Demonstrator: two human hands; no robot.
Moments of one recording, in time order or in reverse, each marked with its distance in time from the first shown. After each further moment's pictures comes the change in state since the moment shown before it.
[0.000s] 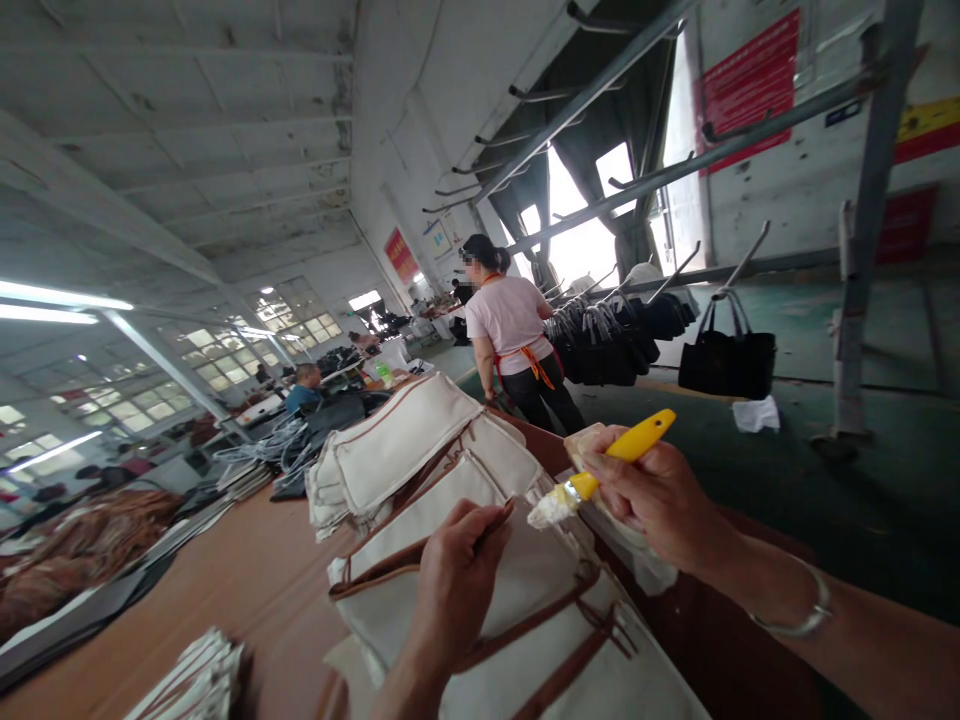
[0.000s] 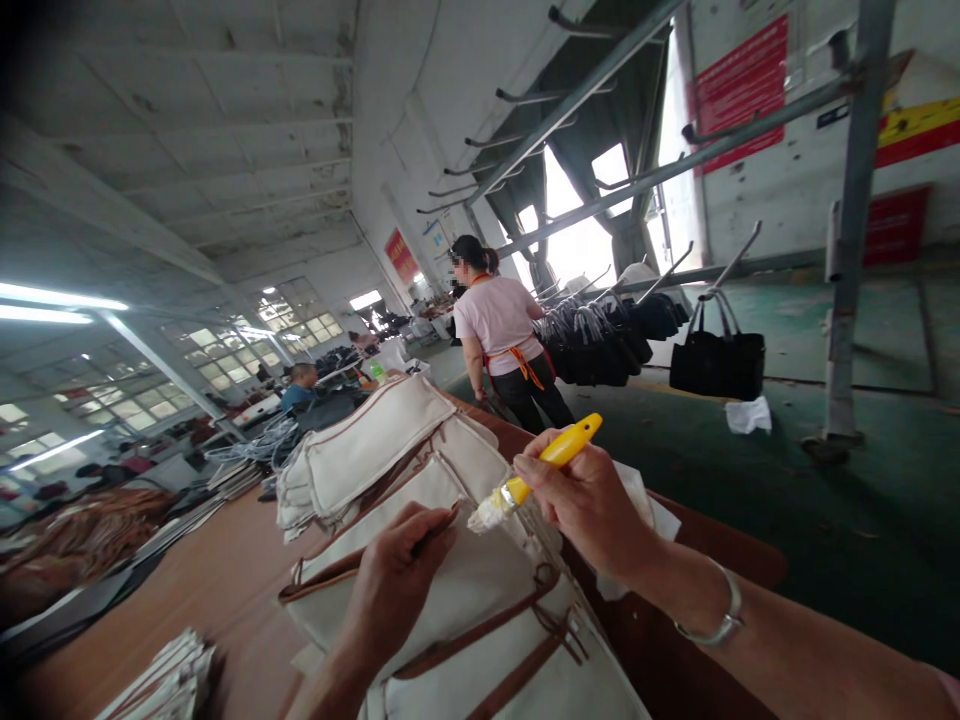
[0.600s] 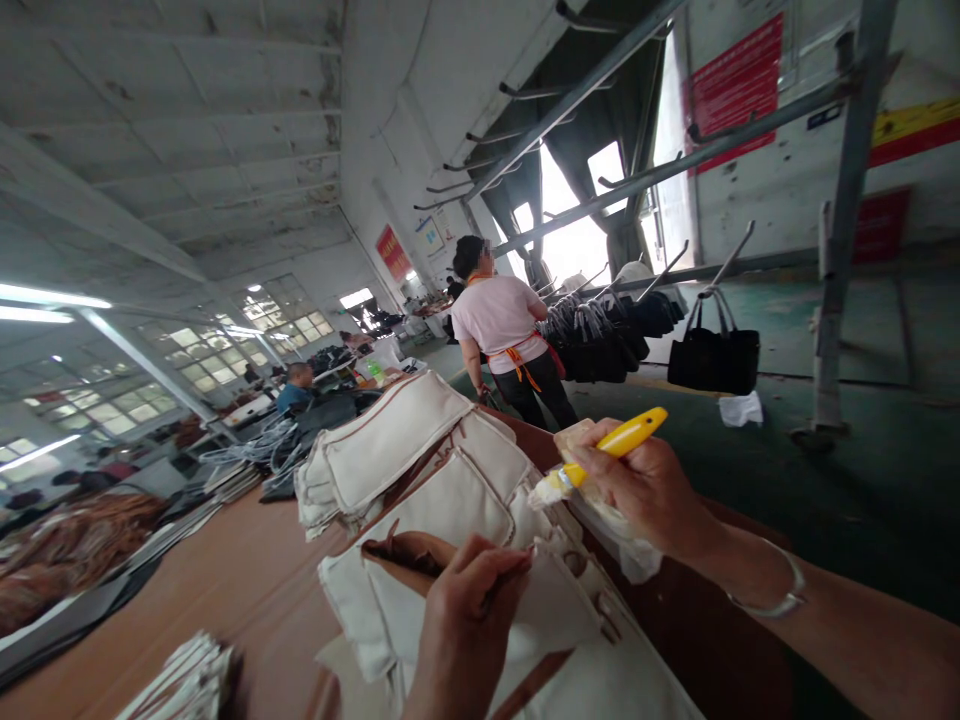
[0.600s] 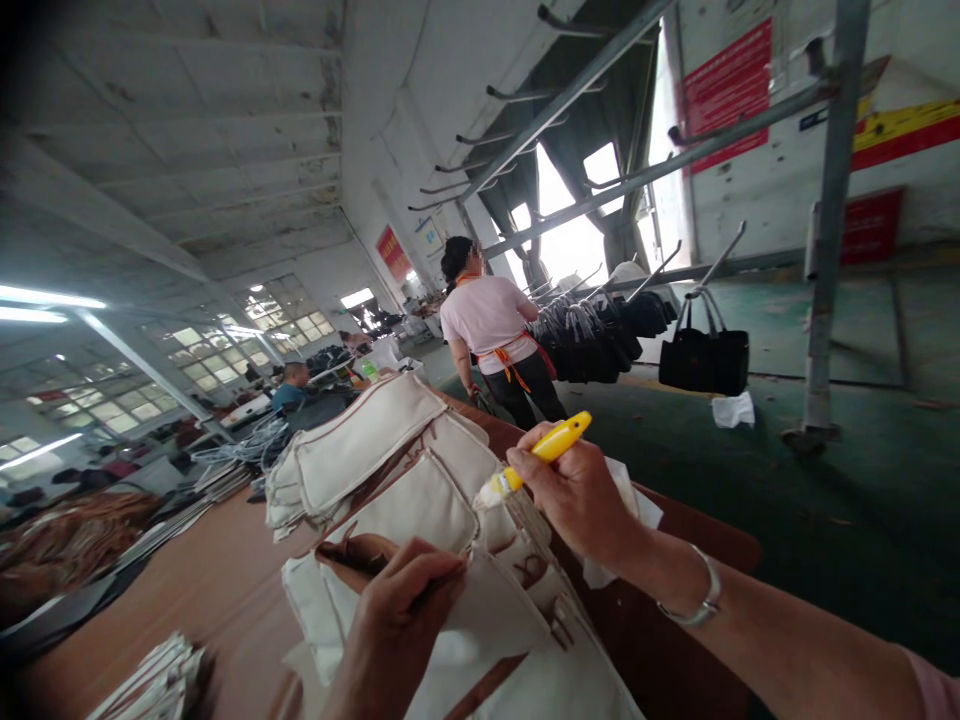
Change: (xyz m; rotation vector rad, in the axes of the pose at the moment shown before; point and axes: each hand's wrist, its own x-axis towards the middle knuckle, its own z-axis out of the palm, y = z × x) left_hand -0.037 0.013 0.021 -0.119 -0.021 0.037; right_hand -0.005 -0.008 -0.008 -0.201 0.072 -0.125
